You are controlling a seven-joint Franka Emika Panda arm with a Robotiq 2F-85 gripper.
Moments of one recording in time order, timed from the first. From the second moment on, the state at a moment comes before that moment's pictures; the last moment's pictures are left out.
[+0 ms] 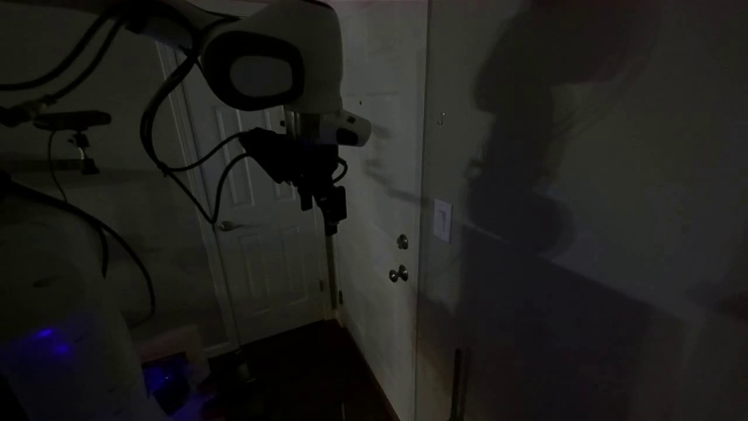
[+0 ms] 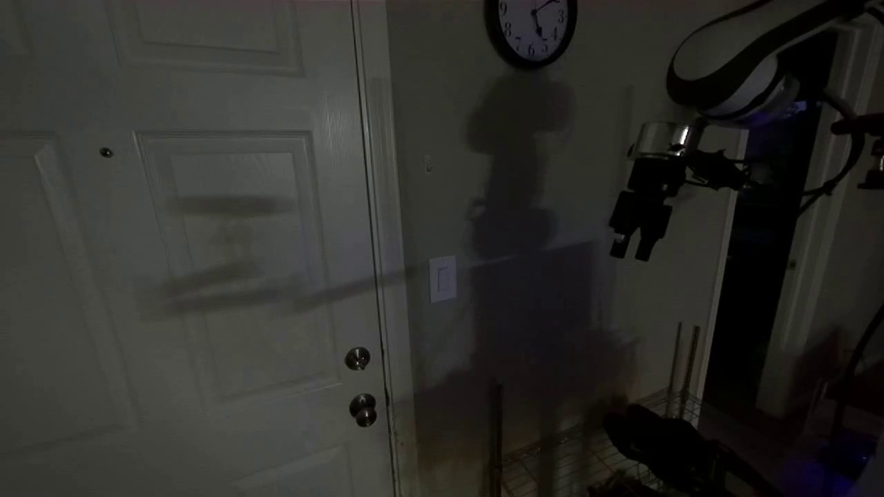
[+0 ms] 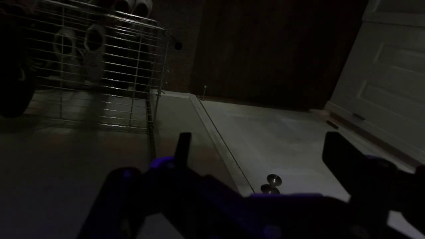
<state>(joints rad) 0.07 -0.66 -0.16 -2.70 0.20 2.10 -0.16</state>
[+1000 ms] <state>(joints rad) 0.18 -0.44 -0.08 -2.59 0.22 2.22 -0.19</state>
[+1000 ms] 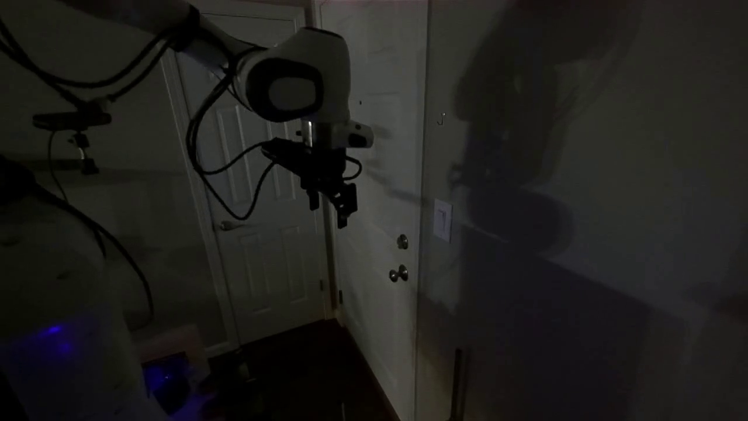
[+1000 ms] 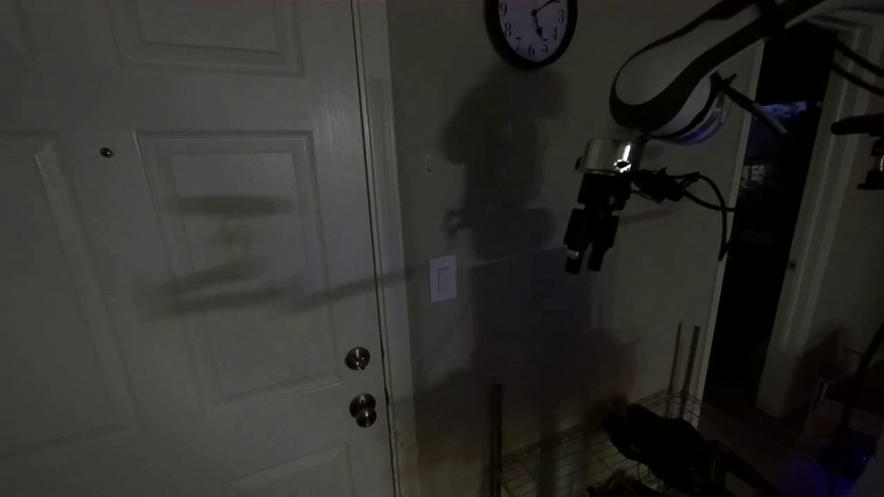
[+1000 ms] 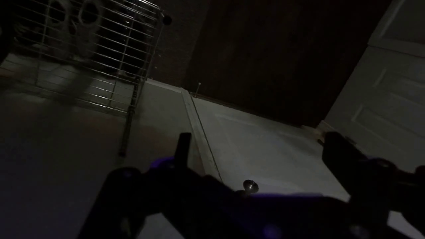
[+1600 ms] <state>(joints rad) 0.22 -0.07 0.03 -2.35 0.19 2.34 -0.20</state>
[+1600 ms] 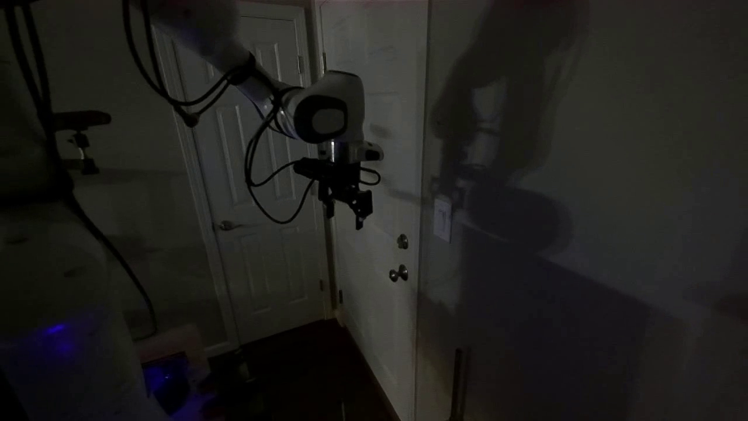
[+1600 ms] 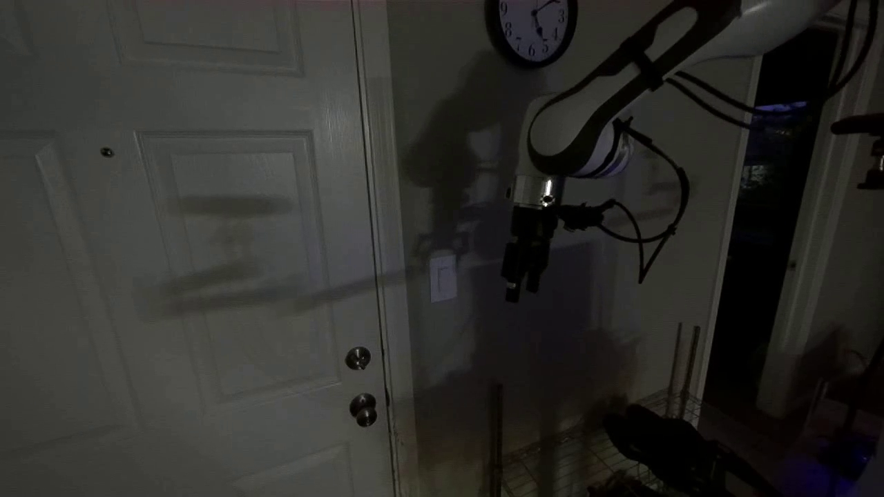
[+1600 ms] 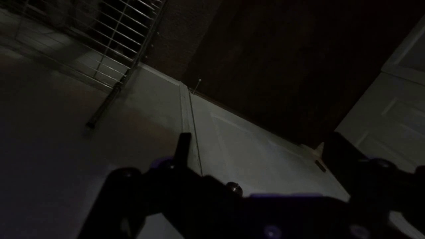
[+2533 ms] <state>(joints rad) 0.20 0.17 0.07 -2.15 -0.17 2.39 0.19</state>
